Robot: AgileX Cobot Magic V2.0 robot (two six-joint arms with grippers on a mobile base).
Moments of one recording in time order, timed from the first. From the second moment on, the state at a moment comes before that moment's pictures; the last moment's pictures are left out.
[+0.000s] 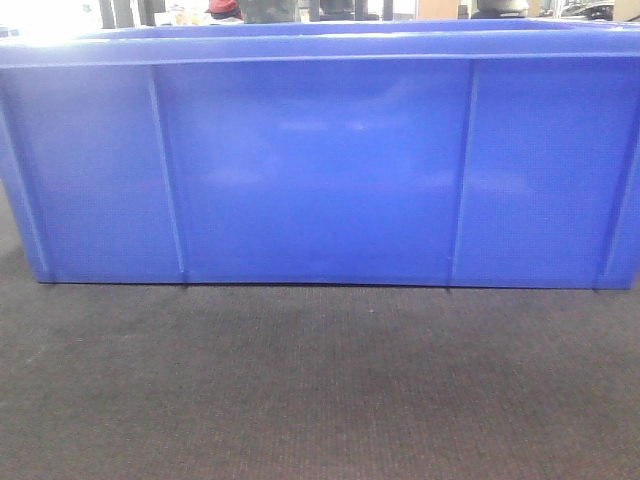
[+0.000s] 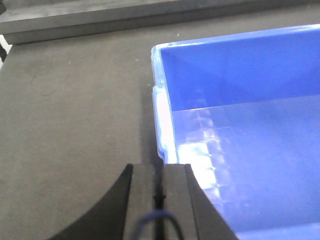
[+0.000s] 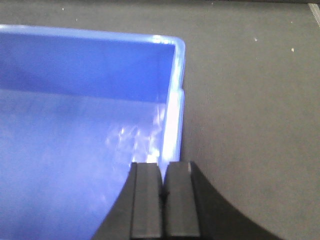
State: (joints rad) left arm -0.21 0.97 -1.13 0.27 0.66 -0.19; right arm 0.24 1.09 -1.38 -0.06 0.94 0.12
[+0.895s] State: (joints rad) left arm -0.21 0.20 -0.42 0.27 0.48 -0.26; right arm 0.24 0.12 -0.36 -0.06 0.40 0.12
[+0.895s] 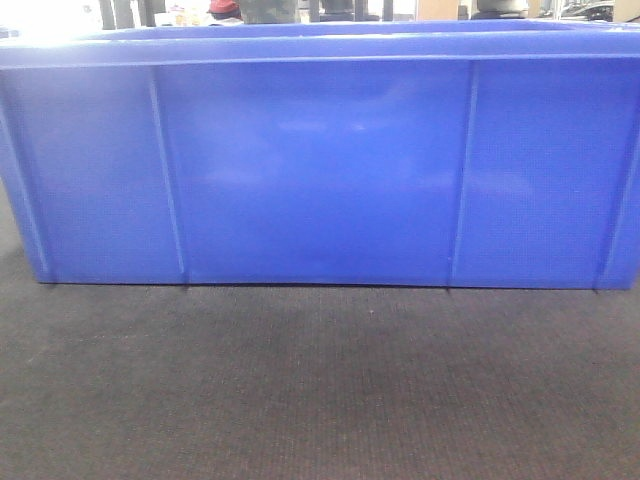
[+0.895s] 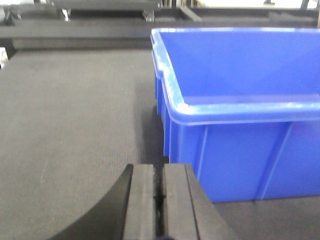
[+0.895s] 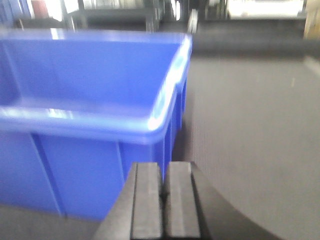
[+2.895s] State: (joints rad) left arm 0.07 0.00 0.00 -0.06 0.06 0.09; right arm 0.24 0.06 -0.35 -0.06 0.40 0.12
